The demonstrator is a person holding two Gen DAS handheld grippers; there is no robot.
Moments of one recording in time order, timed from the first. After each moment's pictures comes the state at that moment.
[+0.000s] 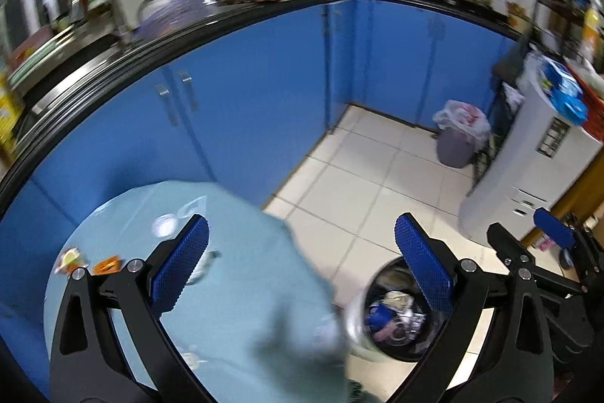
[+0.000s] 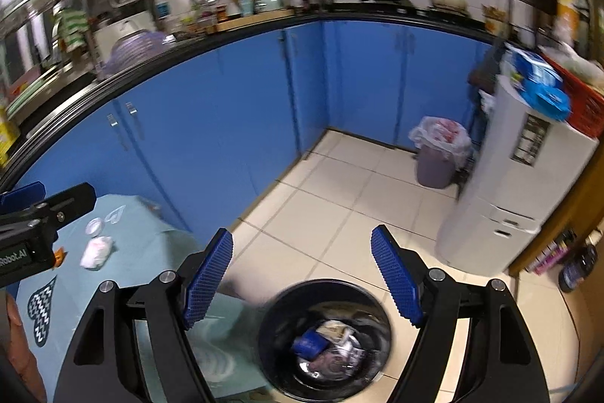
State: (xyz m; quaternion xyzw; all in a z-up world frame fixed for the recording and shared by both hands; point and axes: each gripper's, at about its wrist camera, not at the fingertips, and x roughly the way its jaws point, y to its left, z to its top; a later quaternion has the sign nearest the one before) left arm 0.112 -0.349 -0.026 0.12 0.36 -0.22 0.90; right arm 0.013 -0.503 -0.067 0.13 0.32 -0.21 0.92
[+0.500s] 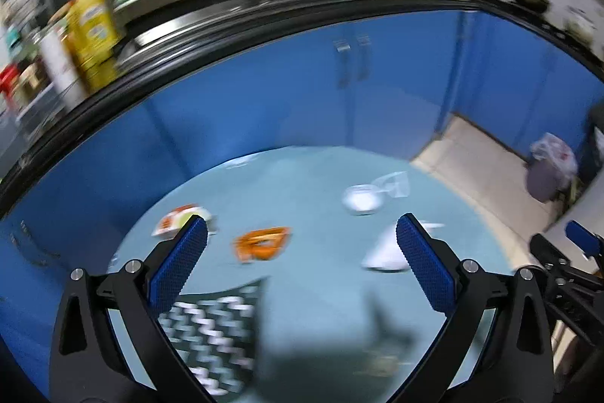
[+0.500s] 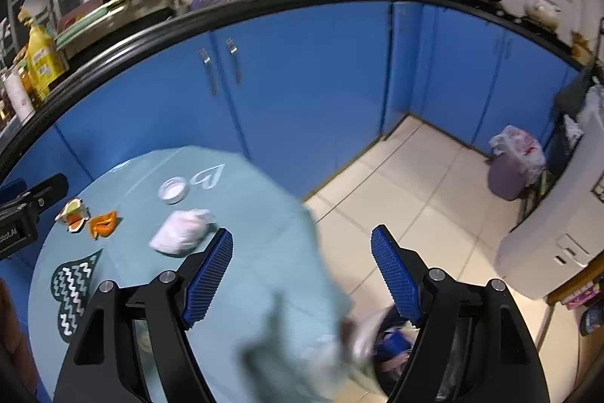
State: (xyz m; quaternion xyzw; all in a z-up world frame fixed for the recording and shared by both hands) left arm 0.187 -0.152 -0.063 0.08 0.37 -0.05 0.92; right arm 0.130 -0.370 -0.104 0.10 0.38 -0.09 0.91
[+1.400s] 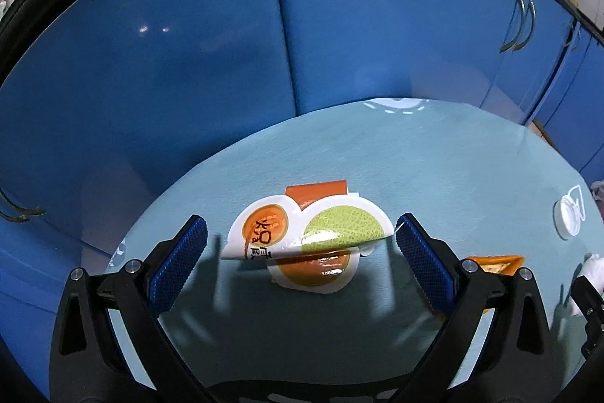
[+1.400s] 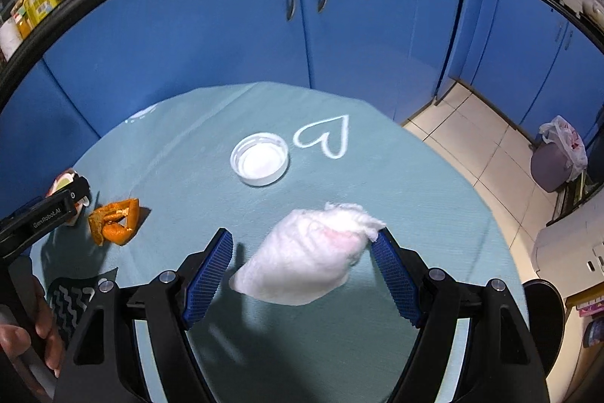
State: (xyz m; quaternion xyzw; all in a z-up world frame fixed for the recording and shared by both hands) left arm 0.298 -0.024 -0.174 0.02 0.46 0.06 0.89; right arm 0.235 -0.268 -0.175 0.08 0.47 -0.05 0.88
